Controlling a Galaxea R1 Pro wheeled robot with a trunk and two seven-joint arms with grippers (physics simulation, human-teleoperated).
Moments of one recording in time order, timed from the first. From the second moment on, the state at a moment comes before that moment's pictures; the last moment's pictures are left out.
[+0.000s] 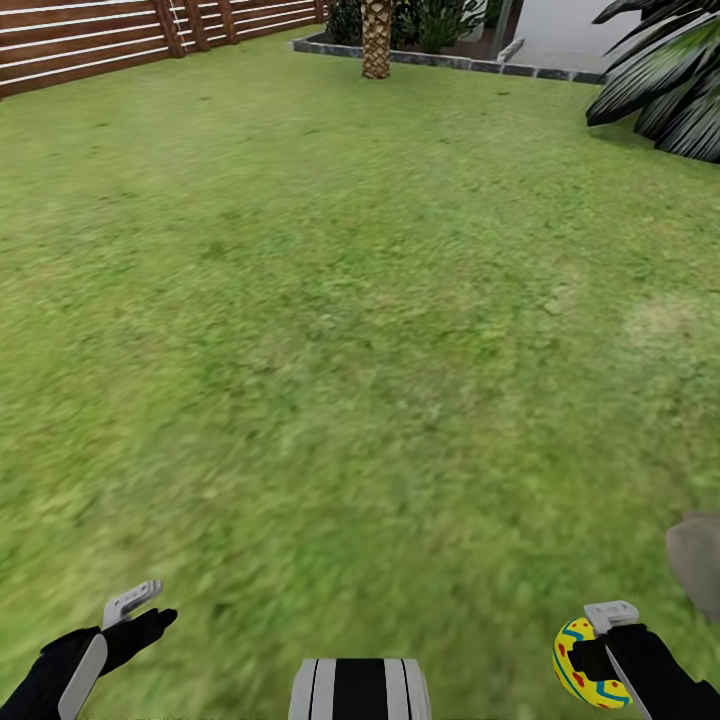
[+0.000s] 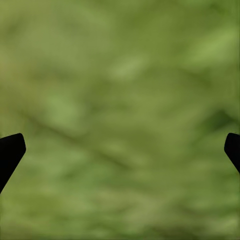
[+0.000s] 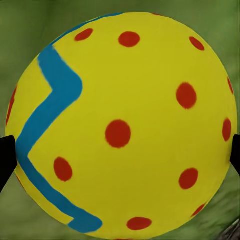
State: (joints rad) left arm -0.38 0.22 0.31 -0.73 0.31 0.52 -0.05; right arm -0.40 -0.28 -0.09 -0.68 0.19 0.60 0.12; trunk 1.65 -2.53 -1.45
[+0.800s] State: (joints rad) left arm -0.38 0.22 0.31 -0.74 0.31 0.52 -0.05; right arm -0.40 -0.28 -0.09 -0.68 0.18 0.60 0.12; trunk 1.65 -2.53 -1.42
